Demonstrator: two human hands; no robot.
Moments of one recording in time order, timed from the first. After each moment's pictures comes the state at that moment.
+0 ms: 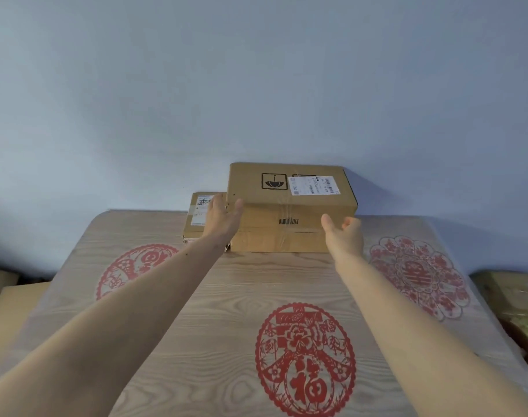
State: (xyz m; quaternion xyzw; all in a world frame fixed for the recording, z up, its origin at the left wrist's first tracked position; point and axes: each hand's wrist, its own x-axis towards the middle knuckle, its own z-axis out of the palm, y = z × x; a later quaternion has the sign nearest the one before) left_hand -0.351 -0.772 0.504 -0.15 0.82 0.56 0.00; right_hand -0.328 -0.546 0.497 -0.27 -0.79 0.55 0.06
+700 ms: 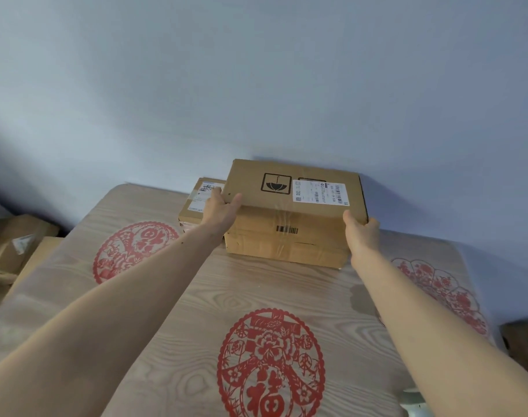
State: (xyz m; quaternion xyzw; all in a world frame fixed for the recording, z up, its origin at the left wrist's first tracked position) left_hand -0.373 -0.721 0.492 -0.28 0.78 0.57 -0.01; right_hand -0.411 -0.459 0.469 -0.27 -0.75 0.61 -0.02
